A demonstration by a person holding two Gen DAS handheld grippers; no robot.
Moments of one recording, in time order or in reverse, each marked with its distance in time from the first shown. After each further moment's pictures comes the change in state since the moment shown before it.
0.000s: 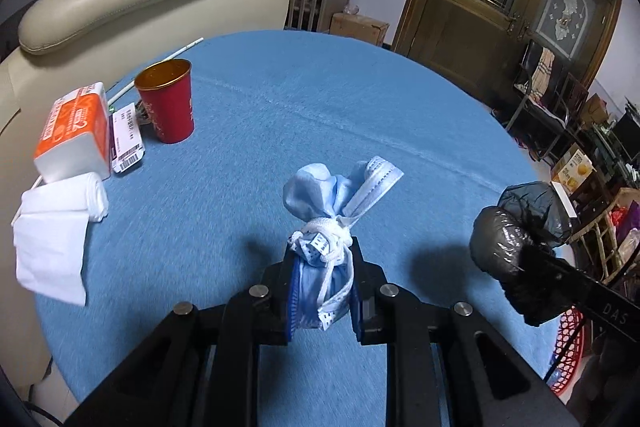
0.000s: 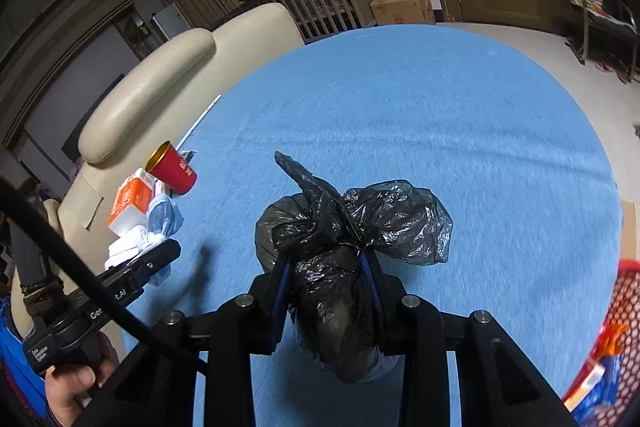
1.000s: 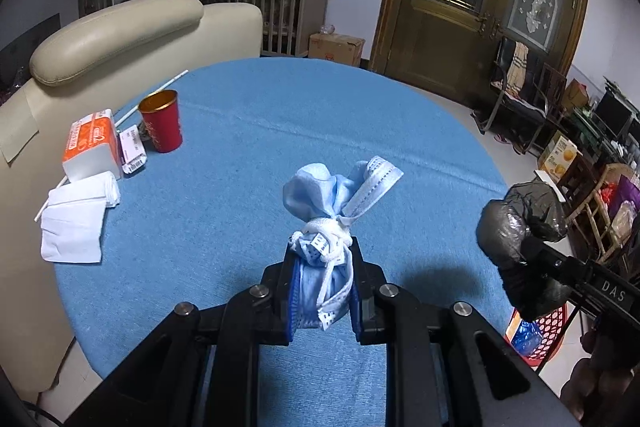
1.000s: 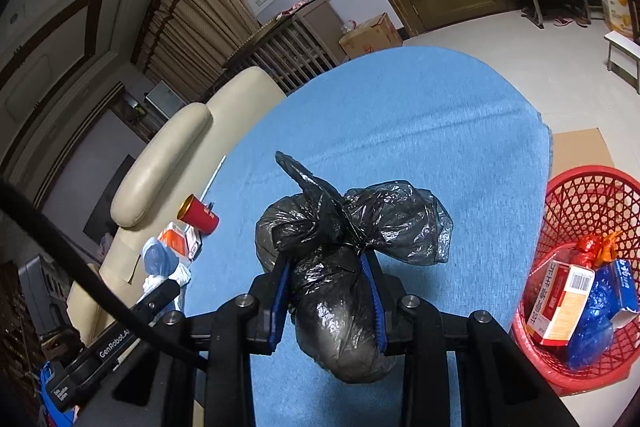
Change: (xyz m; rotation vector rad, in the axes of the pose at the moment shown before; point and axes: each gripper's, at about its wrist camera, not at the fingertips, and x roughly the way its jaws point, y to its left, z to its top) left arm -0.069 -0.055 -0.047 0.092 -0.076 -0.012; right arm -0.094 -0.051 -0.064 0.224 -0.168 0.075
